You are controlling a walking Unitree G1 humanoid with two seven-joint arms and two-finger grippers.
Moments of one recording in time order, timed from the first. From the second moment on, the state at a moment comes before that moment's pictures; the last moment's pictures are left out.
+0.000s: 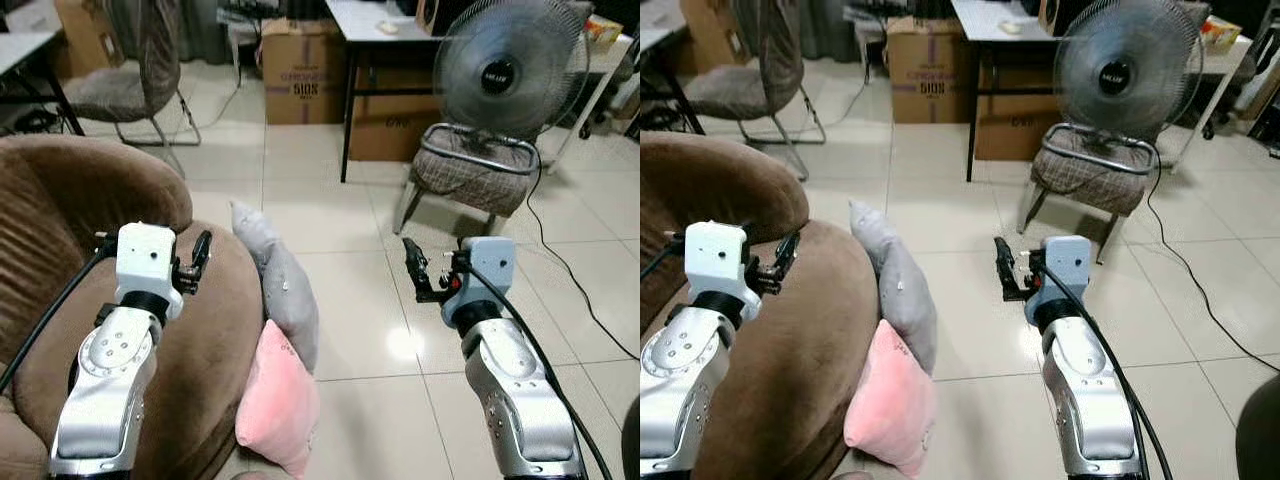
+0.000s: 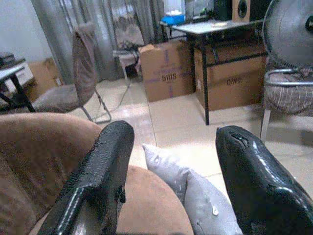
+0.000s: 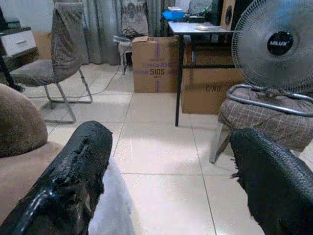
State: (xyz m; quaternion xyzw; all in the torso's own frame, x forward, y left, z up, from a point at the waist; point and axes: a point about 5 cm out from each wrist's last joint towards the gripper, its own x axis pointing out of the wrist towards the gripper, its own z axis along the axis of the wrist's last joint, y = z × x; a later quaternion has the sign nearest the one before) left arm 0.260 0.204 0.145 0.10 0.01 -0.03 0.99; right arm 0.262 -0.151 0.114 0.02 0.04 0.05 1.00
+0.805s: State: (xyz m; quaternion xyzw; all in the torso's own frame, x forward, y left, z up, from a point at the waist) left arm 0.251 0.196 0.123 0.10 0.05 -0.03 0.99; right arm 0.291 -0.179 0.065 -0.02 0.04 0.06 1.00
